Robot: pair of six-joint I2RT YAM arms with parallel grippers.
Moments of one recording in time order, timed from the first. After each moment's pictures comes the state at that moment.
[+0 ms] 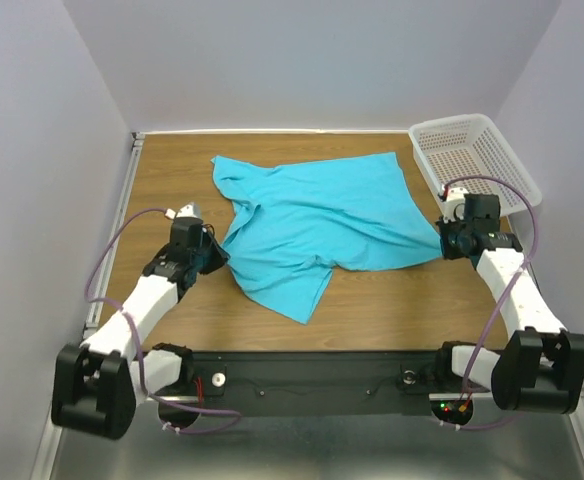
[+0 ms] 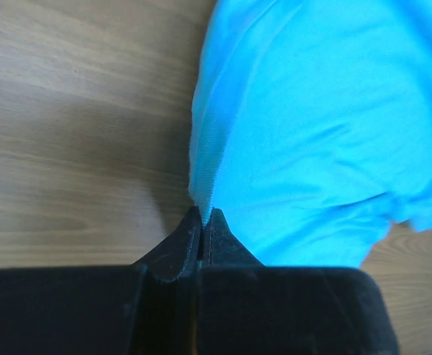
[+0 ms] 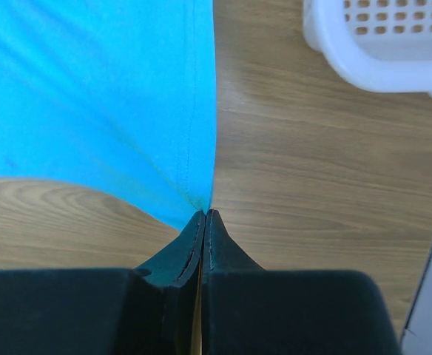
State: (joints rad) left arm -0.23 1.10 0.57 -0.24 0.03 -0.66; right arm -0.09 1.17 0.82 -0.54 -0.08 -0.26
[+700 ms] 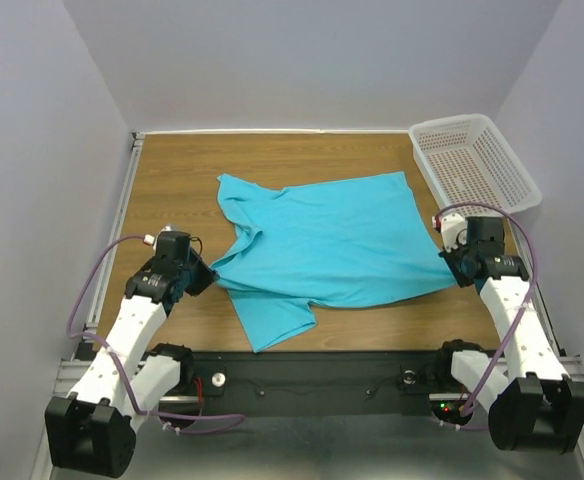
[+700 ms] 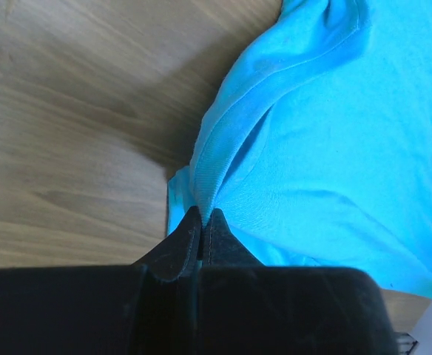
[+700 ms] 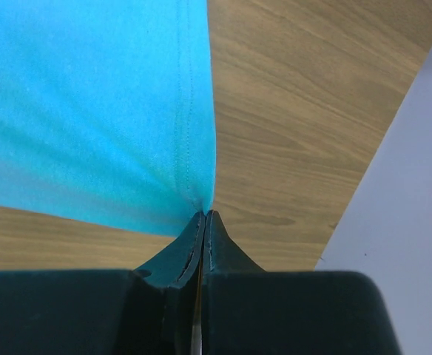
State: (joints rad) left arm -0.18 0.85 0.59 -0.63 0.02 -0.87; right arm -0.09 0.95 0.72 -0.74 0.11 -0.56
